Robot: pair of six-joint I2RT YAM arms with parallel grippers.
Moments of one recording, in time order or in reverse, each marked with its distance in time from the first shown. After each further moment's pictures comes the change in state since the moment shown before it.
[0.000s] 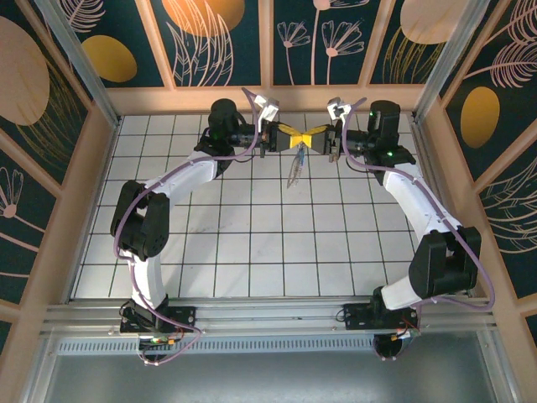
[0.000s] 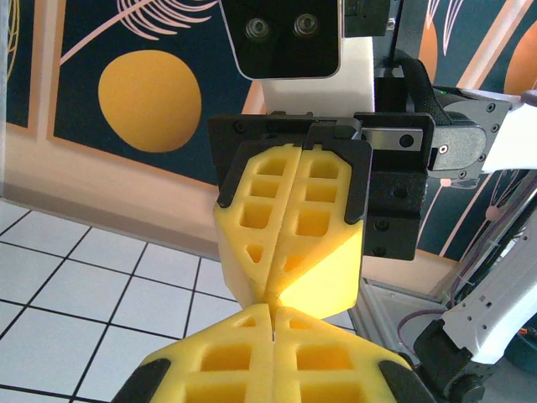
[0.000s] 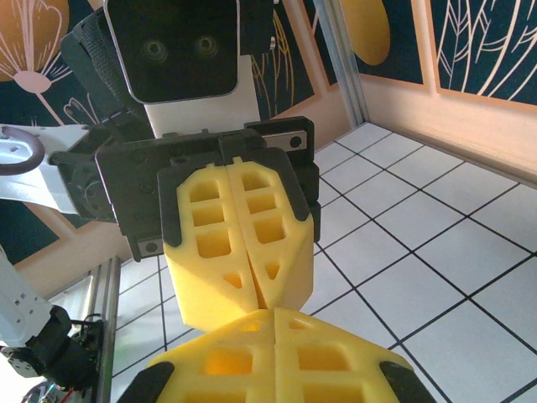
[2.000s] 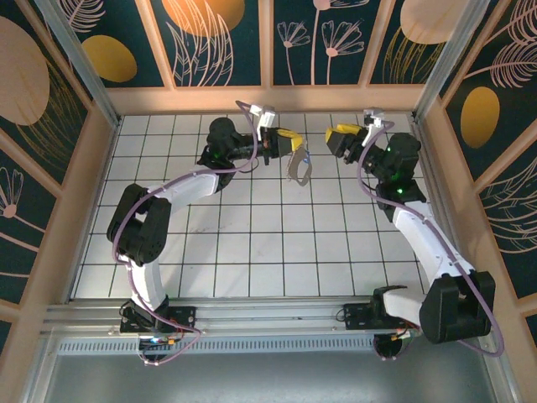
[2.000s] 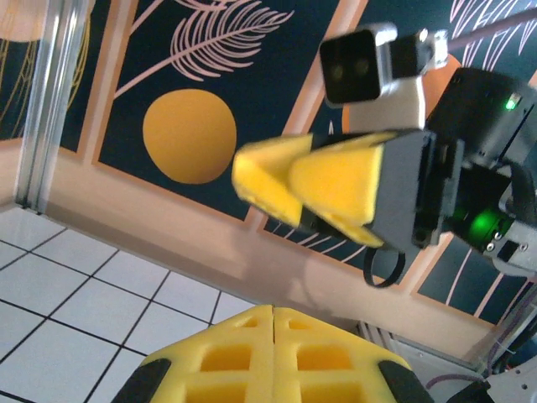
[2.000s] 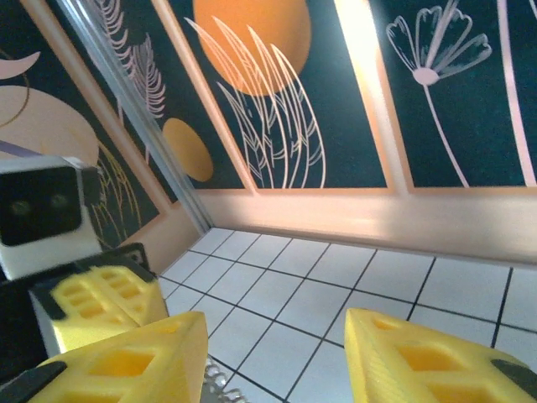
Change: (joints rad) left arm -0.034 -0.051 -0.193 0.284 -0.212 -0.149; right arm -0.034 -0.291 -0.367 0.377 0.536 0.290
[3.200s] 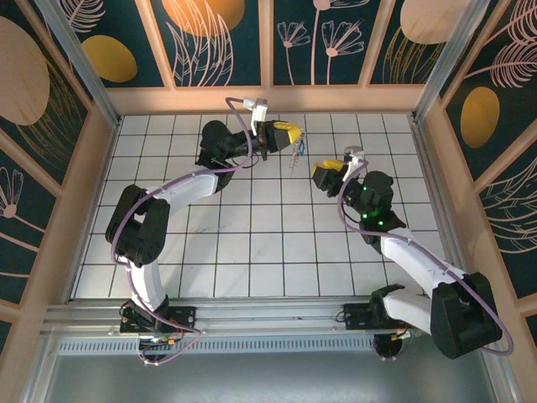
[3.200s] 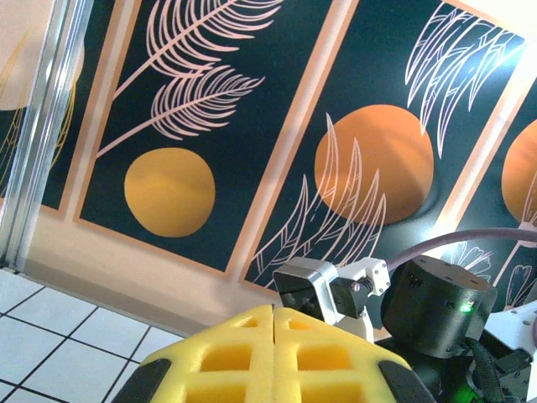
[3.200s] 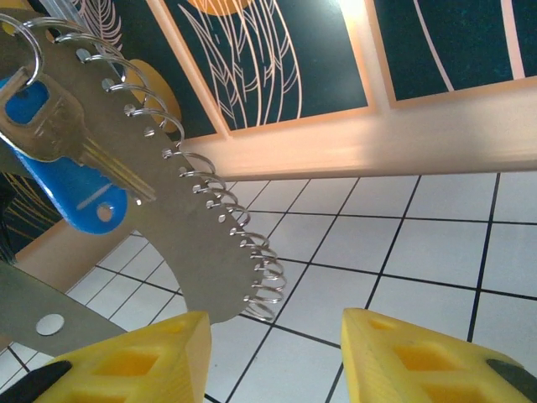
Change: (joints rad) left arm 0.000 -0.010 -0.005 0.194 -0.025 -0.145; right arm 0.190 -0.078 -0.334 0.184 0.240 -0.014
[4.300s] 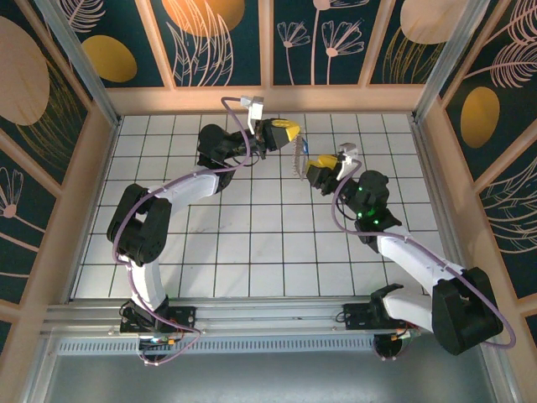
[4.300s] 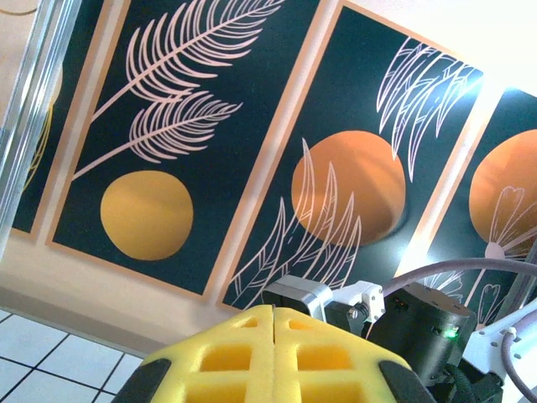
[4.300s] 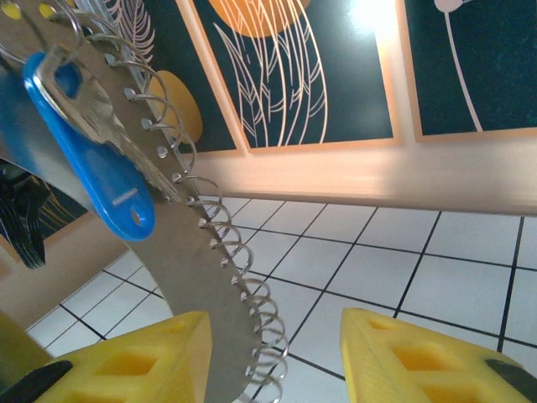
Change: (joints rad) left arm 0.000 0.013 -0.001 0.136 -0.004 -0.119; right arm 0.056 0.024 0.023 0.068 0.030 -0.053
